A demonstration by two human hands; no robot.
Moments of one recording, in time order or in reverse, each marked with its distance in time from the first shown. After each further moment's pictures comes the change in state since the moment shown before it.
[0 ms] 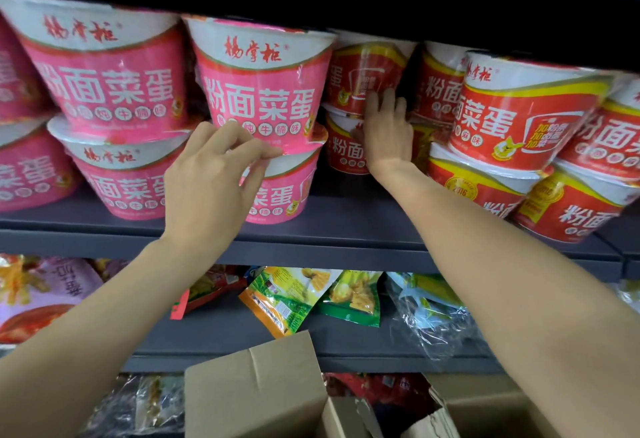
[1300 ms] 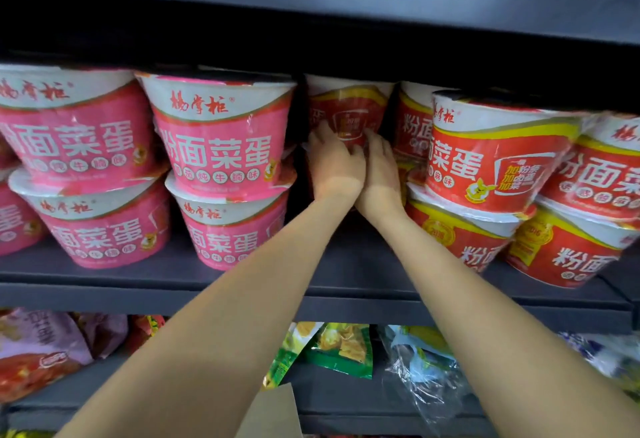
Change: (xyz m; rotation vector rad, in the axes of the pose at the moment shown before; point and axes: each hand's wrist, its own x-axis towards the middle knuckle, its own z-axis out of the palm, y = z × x) left_hand 0.113 0.111 0.143 -0.545 -0.205 -0.737; right_hand -0.014 0.031 -0.017 0.740 -0.051 0.047
